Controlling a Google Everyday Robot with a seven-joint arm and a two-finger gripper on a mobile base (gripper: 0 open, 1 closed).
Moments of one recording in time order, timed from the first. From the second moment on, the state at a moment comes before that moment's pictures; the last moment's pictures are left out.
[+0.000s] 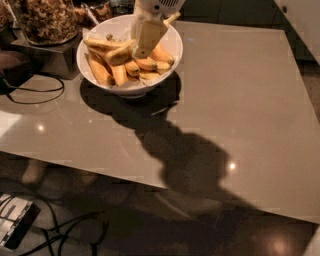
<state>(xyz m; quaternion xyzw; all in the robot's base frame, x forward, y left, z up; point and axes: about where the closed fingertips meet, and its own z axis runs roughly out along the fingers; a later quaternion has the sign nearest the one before) 0.598 0.025 1.025 -0.74 0.61 0.01 0.28</state>
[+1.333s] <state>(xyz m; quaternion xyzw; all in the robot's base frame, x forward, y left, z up) 0.546 0.056 1.017 -0.76 0.58 0.04 0.28</state>
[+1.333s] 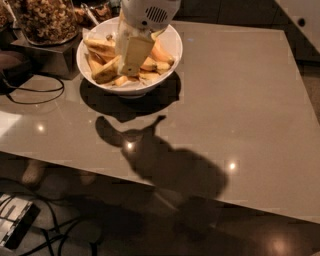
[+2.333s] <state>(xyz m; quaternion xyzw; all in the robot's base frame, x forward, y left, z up) 0.509 0.100 1.023 -0.78 0.54 0.09 0.29</state>
